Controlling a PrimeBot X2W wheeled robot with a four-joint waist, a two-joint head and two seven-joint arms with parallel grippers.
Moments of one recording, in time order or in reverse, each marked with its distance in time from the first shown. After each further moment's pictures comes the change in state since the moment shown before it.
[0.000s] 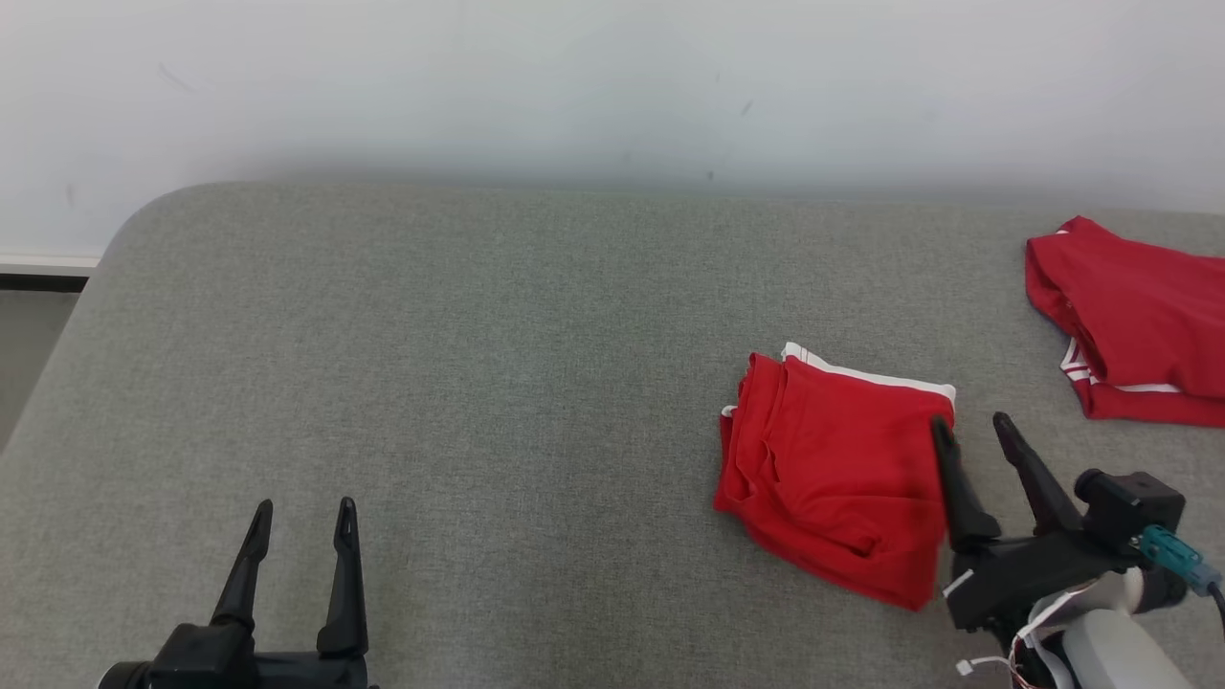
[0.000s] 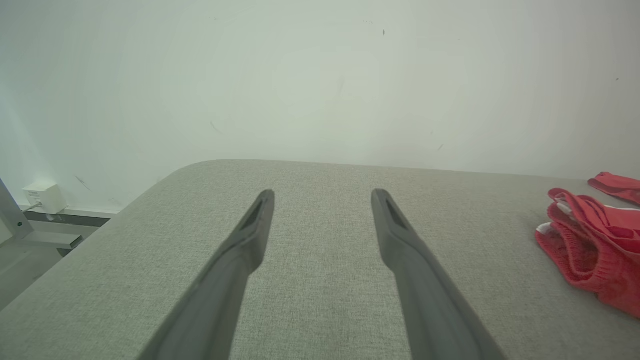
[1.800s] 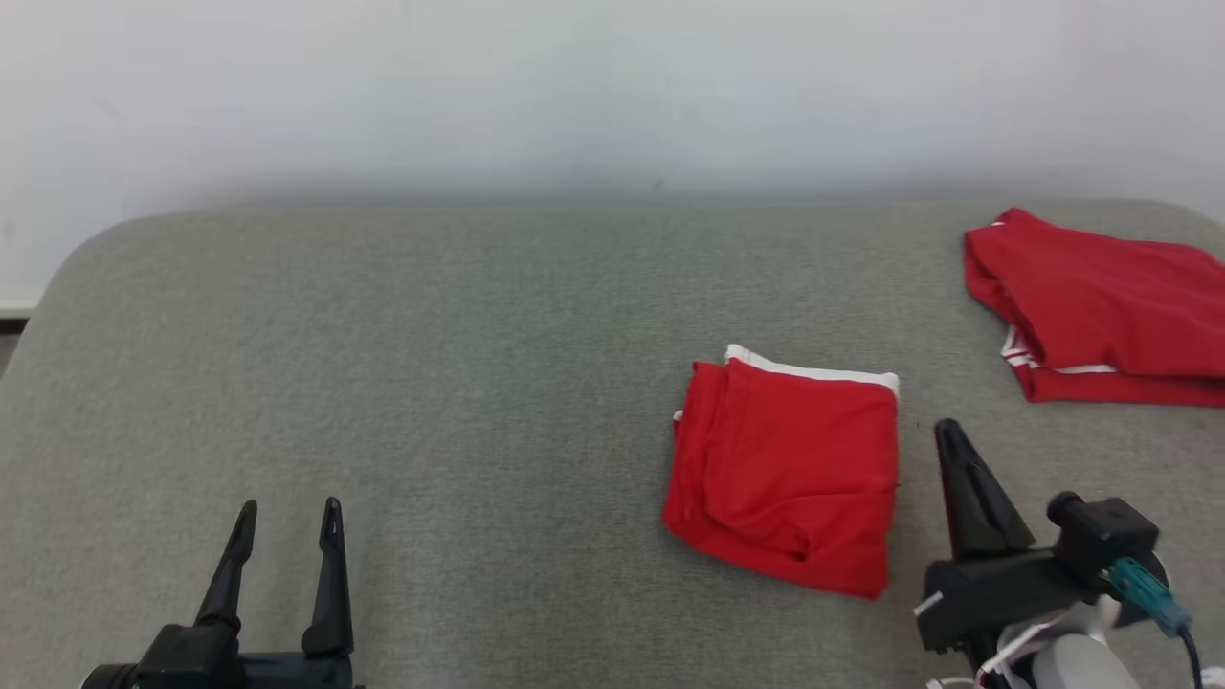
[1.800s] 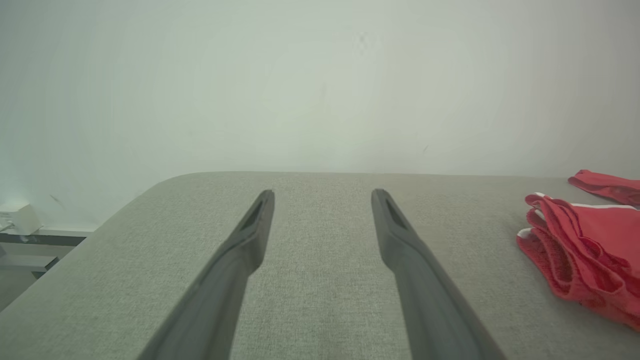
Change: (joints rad) left arm -0.001 0.005 0.016 0.000 0.012 0.000 0.000; right arm 0.063 0.111 -0.079 -0.110 -0.184 0.000 -0.003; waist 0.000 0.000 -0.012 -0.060
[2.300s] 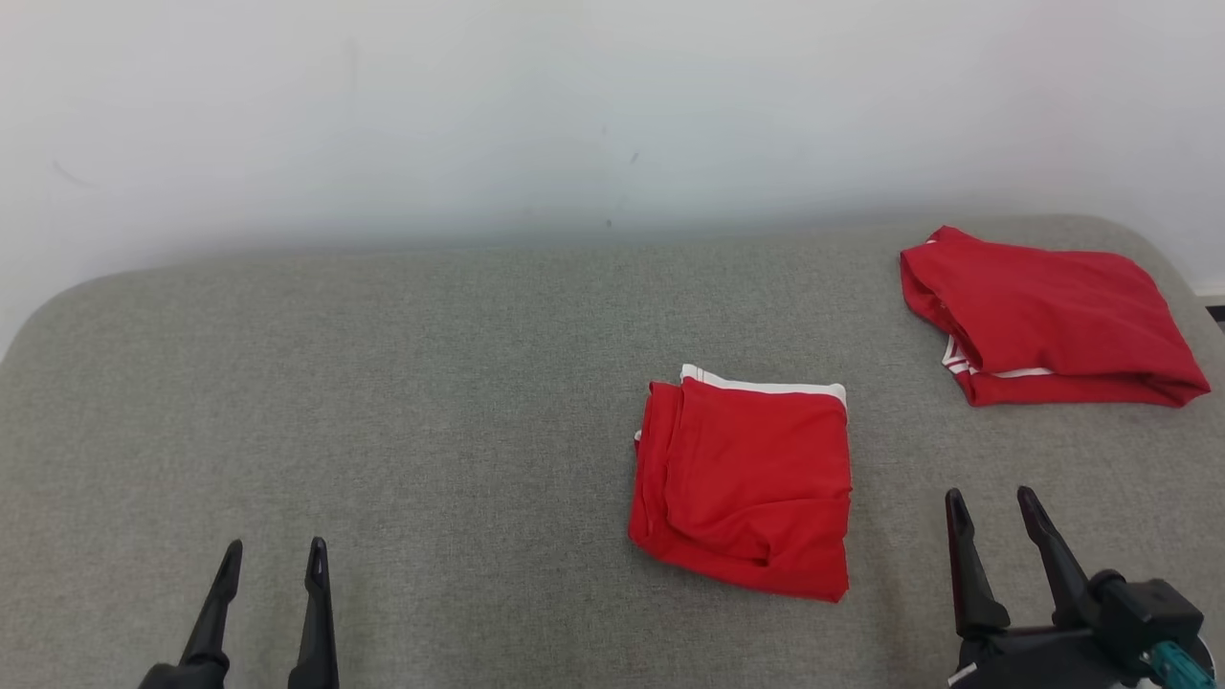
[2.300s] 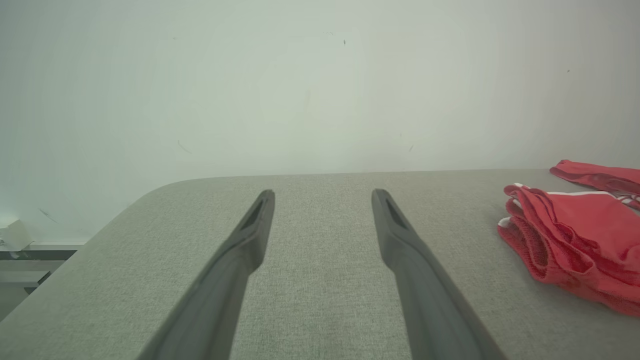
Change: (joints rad) left arm 0.057 0.022 0.020 -0.011 0.011 0.000 0.000; right arm 0.173 0.018 -0.095 -0.112 -0.039 0.000 0.000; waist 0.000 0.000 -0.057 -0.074
